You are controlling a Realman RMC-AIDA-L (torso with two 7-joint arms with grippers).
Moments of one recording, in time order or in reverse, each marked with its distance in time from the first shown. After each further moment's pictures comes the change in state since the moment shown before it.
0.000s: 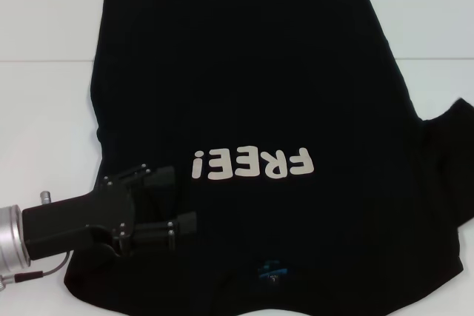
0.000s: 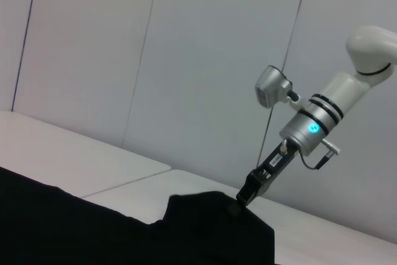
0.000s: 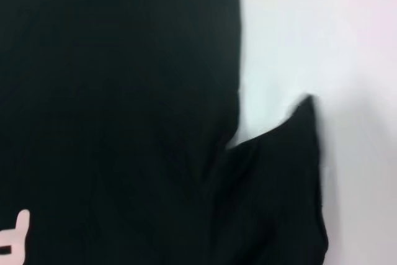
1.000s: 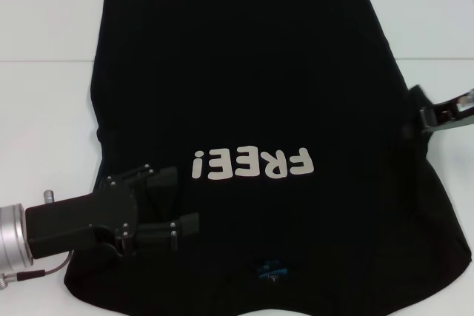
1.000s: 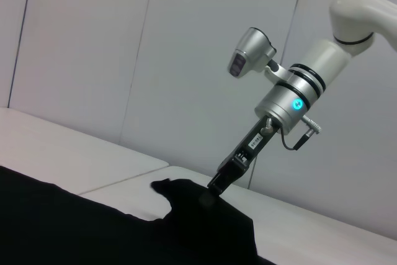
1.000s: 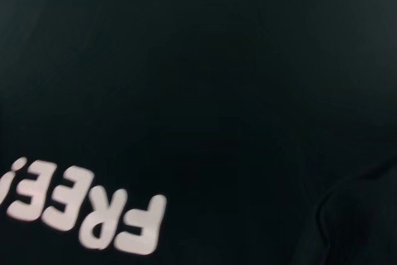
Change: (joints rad) left arm -0.007 0.000 0.006 0.000 0.006 -0.006 -0.002; right arm 0.140 0.078 -0.122 -0.033 0.010 -0.049 -0.064
